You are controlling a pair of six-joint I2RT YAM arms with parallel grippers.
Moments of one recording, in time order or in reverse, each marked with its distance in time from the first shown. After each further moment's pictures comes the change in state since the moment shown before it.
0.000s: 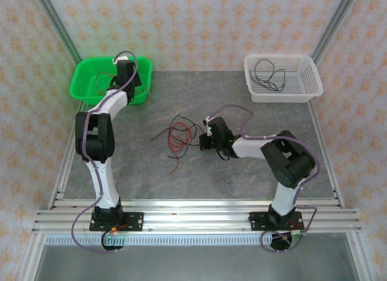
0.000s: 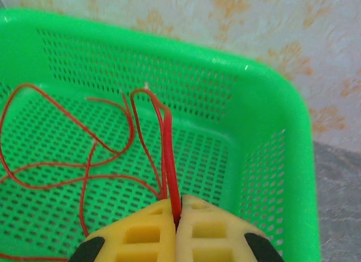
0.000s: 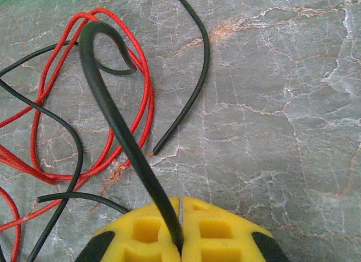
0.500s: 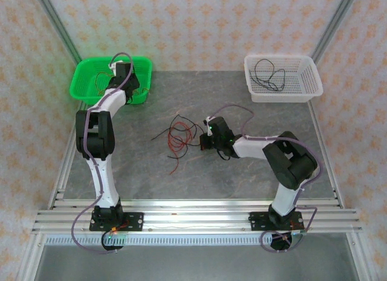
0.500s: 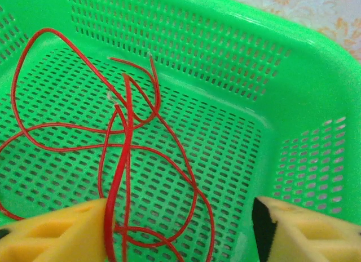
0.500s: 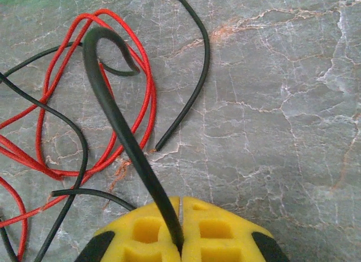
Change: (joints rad) left arm 0.025 0.040 0.050 -0.116 -0.018 -0.095; right arm 0.000 -0.024 0.000 -0.026 0.000 0.000
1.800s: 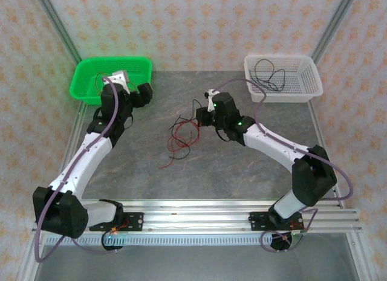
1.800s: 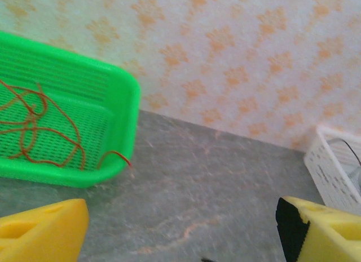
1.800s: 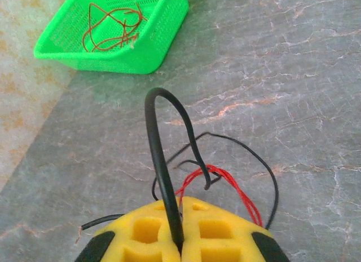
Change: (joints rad) left arm -0.197 -0.895 -0.647 0.084 0.238 -0.055; right arm 0.000 -0.215 0.282 -0.248 0.003 0.047
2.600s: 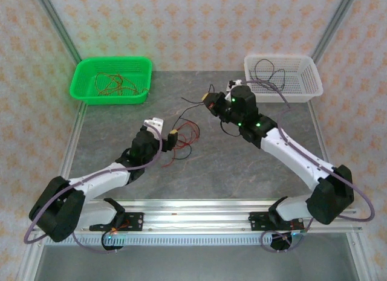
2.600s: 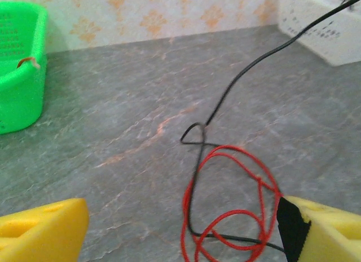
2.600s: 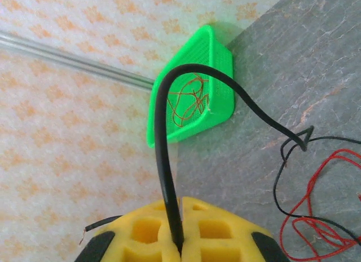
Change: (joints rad) left arm -0.361 -0.003 -0.566 0.513 -0.195 0.298; right arm -0.051 -0.206 -0.011 0.035 -0.044 0.636
